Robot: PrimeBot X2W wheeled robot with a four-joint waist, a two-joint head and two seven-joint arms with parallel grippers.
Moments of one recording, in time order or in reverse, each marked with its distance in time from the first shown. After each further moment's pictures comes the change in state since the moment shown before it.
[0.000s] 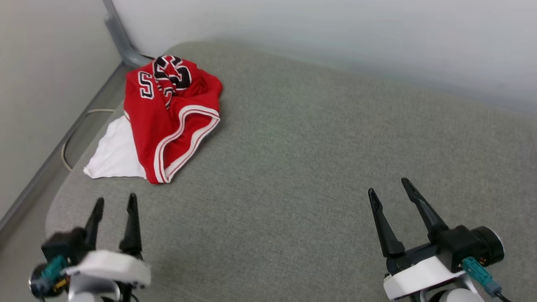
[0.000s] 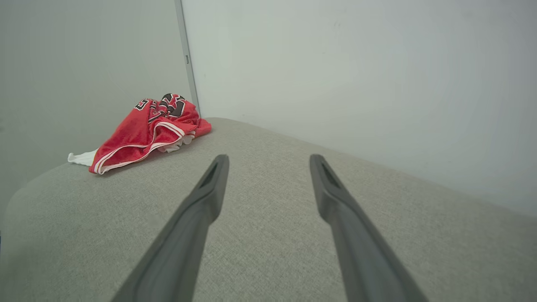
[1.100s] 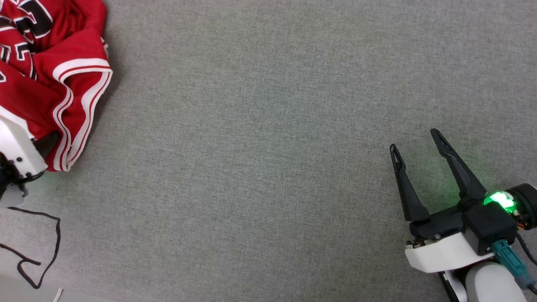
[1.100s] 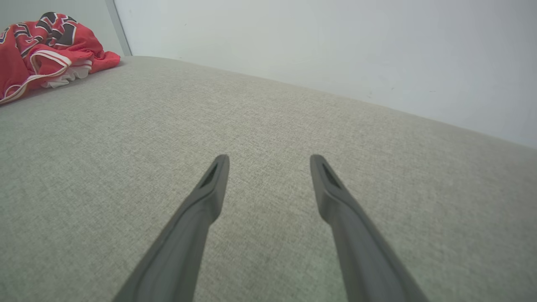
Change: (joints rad) left arm -0.682 0.537 -0.294 0.533 -0.586 -0.001 0.871; right arm -0.074 -0.058 -0.020 -0.230 -0.124 0.000 0.054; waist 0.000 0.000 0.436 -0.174
